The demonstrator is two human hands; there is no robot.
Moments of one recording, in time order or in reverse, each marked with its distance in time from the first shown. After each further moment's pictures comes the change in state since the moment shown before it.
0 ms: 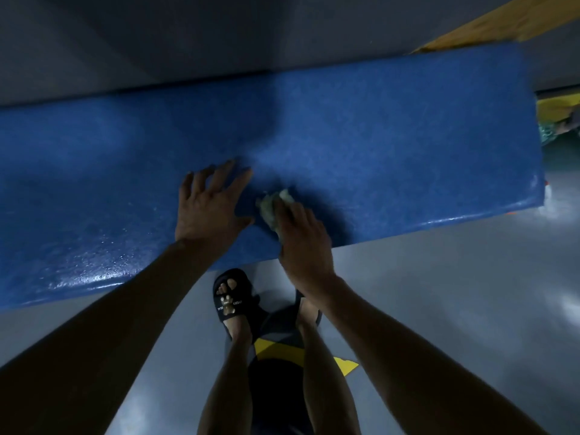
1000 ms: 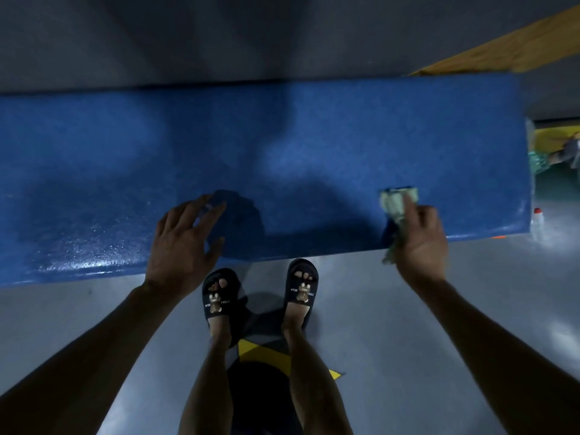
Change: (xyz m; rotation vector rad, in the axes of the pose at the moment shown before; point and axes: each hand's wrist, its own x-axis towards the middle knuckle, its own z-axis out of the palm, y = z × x) left_hand -0.061 0.000 0.007 -0.136 0.020 -0.077; right_hand -0.023 0.197 -0.082 -0.141 0.019 0.324
